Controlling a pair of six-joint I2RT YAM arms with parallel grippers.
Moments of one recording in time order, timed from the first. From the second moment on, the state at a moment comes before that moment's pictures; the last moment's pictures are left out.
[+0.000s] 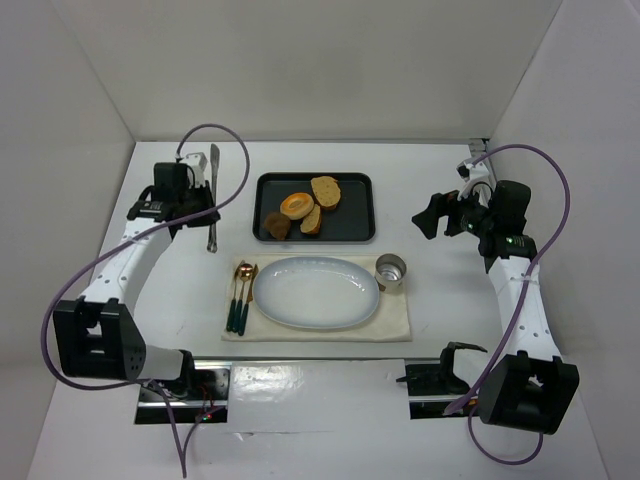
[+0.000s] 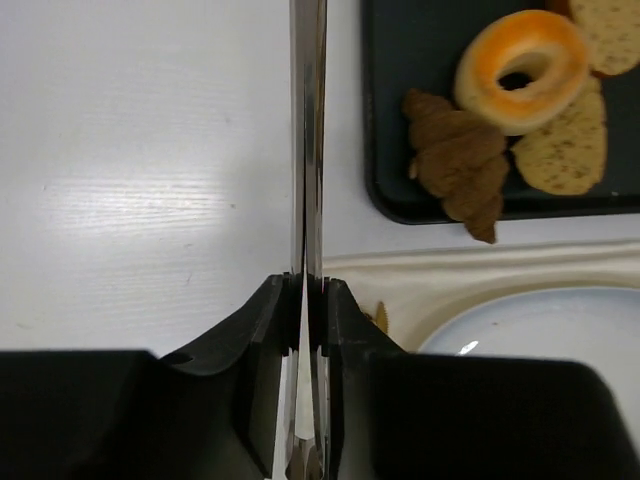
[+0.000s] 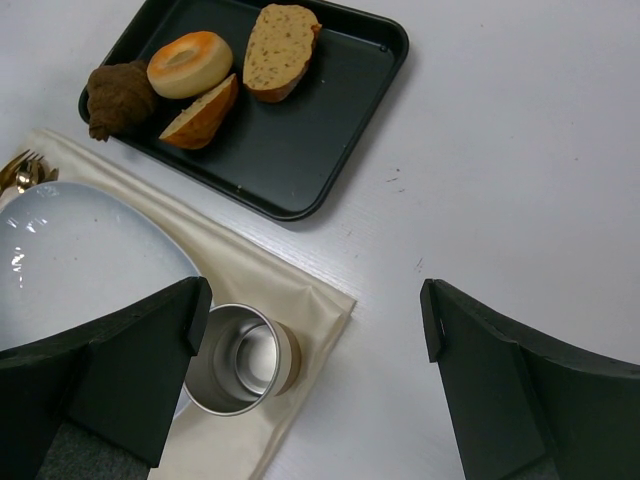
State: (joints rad) left arm -0.03 1.37 1.09 -0.51 0.11 -0.17; right arm -0.20 1.06 0.89 -0.33 -0.69 -0.13
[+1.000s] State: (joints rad) left arm -0.31 1.20 1.12 -0.74 0.16 -0.19; right arm -0.20 1.06 0.89 -0.33 -0.70 -0.14
